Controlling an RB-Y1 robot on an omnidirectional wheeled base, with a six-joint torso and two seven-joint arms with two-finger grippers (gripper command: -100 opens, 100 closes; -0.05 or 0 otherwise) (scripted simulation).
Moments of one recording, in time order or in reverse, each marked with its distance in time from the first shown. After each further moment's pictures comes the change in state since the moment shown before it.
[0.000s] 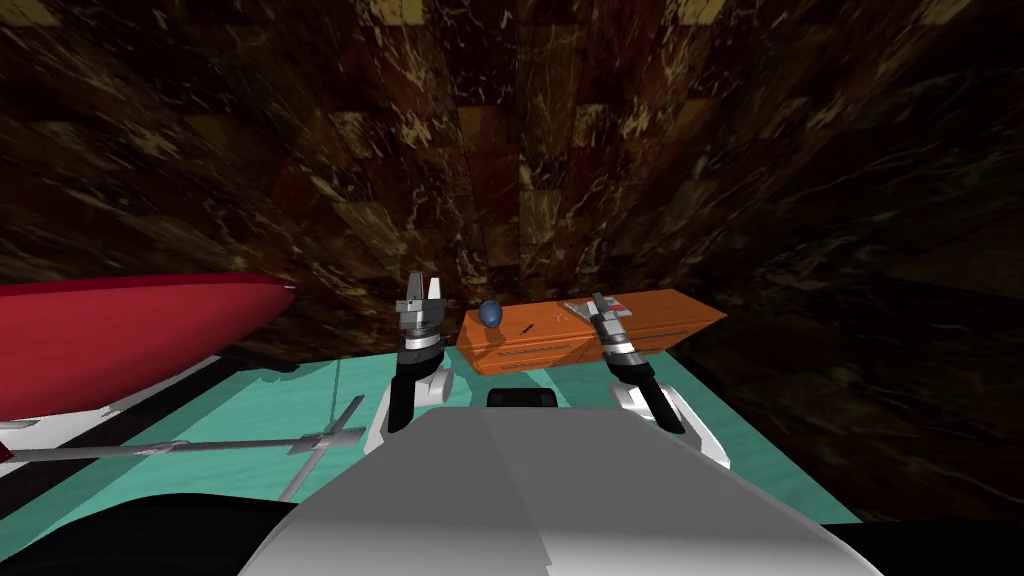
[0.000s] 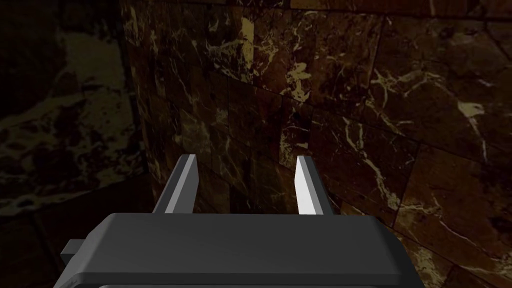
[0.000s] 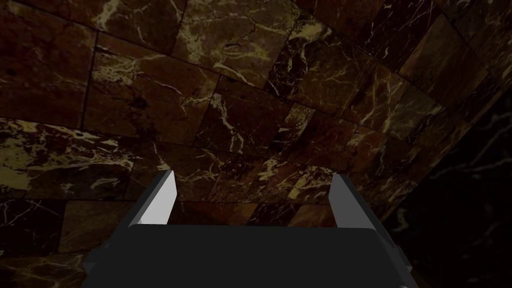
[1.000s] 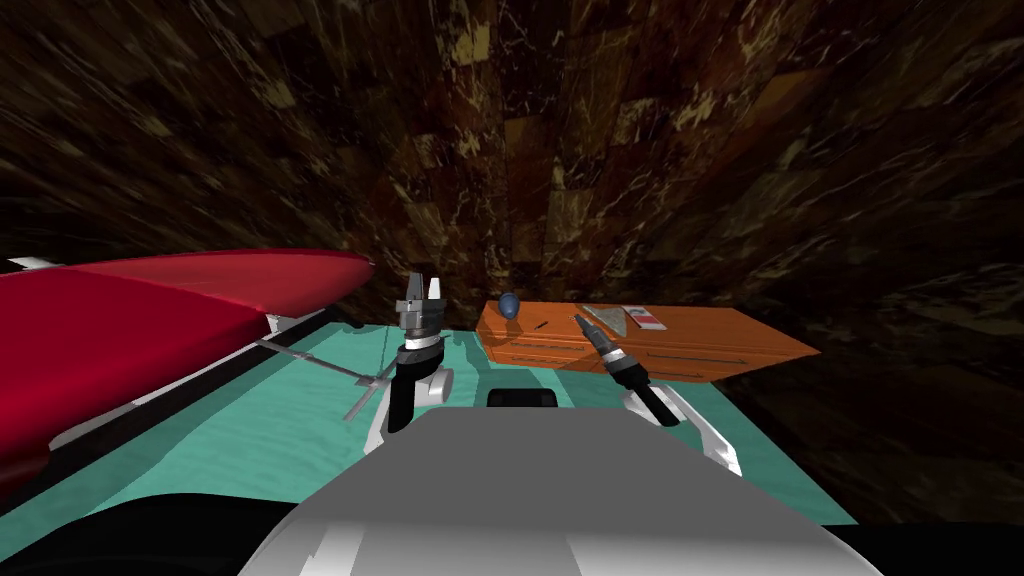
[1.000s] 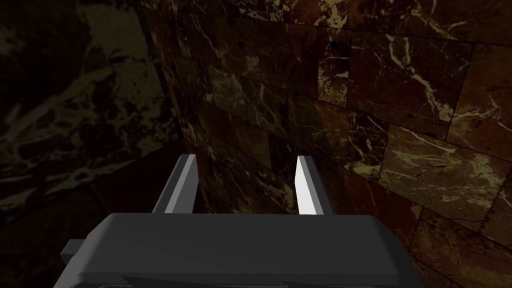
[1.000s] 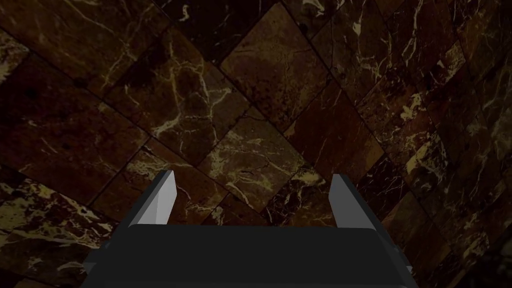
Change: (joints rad) left arm 0.000 0.000 0.000 0.000 0.000 0.000 0.000; right arm -0.026 -0.210 0.043 0.228 0.161 0.034 0.101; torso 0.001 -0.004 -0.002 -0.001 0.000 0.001
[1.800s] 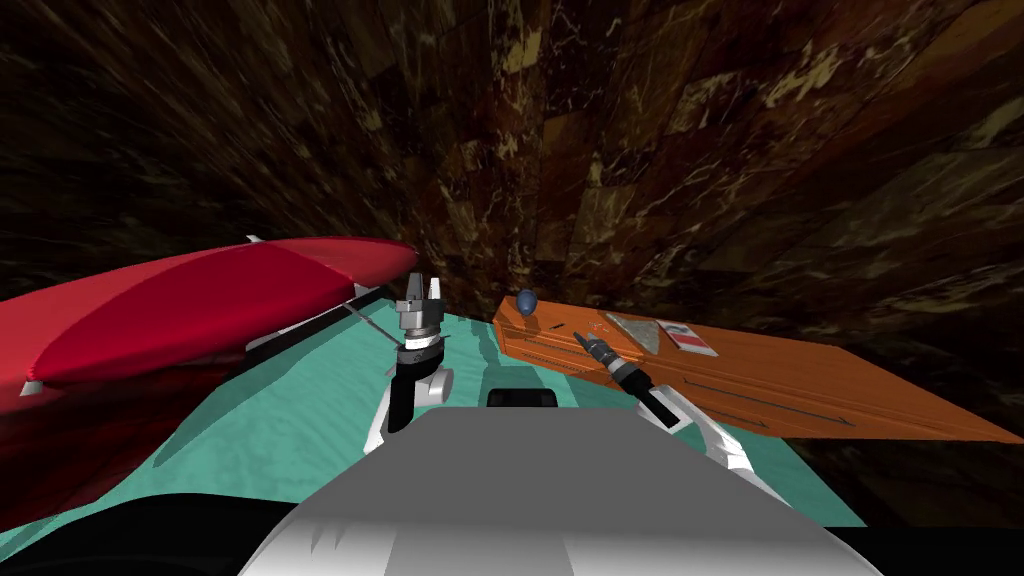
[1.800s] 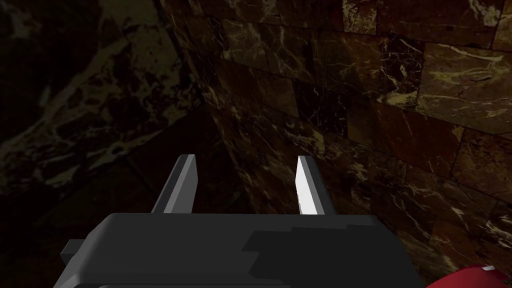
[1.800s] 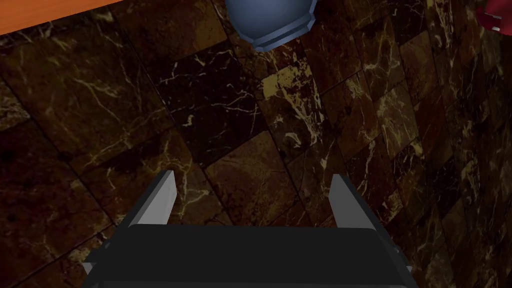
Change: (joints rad) left arm 0.000 0.000 0.000 0.000 0.000 0.000 0.000; right arm -0.045 -0.140 0.054 0.246 0.150 -0.014 0.077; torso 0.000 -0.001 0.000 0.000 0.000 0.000
